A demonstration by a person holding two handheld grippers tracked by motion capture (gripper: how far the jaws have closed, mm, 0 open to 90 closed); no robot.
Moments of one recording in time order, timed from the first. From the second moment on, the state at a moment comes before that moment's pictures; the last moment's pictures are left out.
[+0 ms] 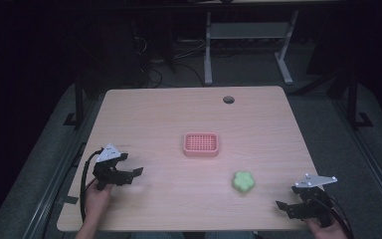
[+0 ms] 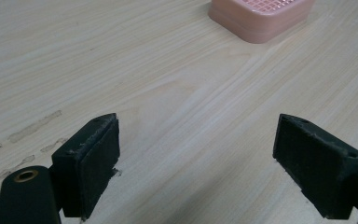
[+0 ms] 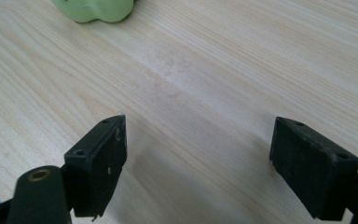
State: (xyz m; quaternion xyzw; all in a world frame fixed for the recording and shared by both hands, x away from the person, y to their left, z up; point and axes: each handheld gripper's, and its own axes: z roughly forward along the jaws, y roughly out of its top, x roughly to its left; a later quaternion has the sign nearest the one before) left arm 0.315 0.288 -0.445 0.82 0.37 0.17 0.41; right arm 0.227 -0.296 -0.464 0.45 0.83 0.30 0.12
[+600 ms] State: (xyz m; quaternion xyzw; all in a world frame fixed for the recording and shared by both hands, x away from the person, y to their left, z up) left arm 0.313 0.288 -0.443 0.81 0.37 0.17 0.42; right arm 0.234 -0.282 -0.456 0.43 0.85 0.28 0.10
